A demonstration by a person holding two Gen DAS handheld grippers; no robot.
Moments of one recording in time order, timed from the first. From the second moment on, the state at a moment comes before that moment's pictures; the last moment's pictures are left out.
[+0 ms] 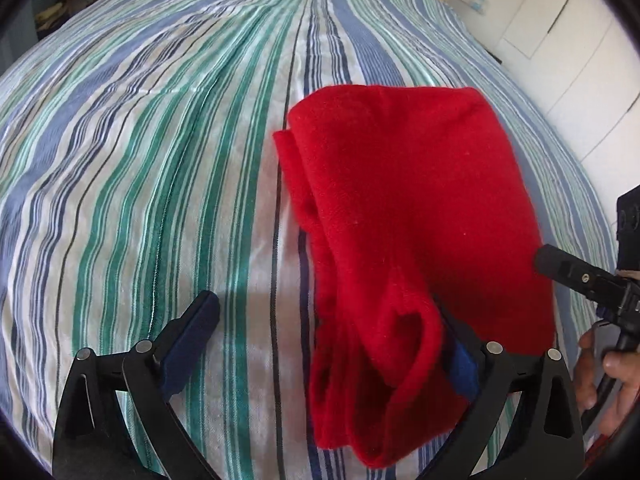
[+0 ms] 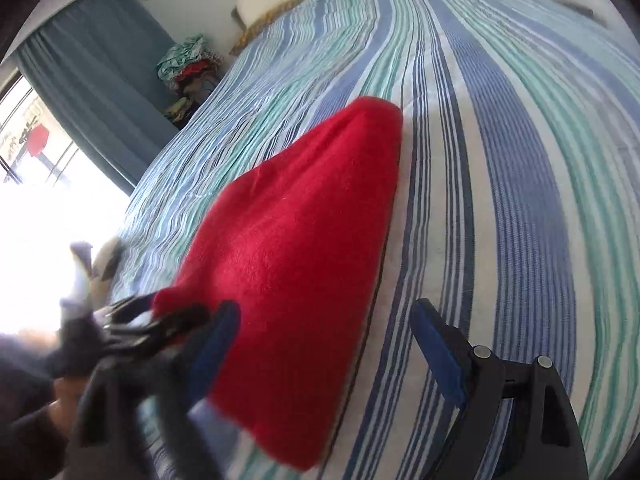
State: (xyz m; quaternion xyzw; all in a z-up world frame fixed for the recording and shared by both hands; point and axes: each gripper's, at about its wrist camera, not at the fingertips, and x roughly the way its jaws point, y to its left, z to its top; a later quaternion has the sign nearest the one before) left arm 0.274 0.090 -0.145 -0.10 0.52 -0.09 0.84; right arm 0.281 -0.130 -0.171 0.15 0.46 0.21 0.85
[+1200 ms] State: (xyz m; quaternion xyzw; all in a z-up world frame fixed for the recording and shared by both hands) left arm 0.193 0.079 -0.093 -0.02 0.52 -0.12 0.85; right arm 0.263 -0.101 -0.151 0.06 0.50 0.17 0.85
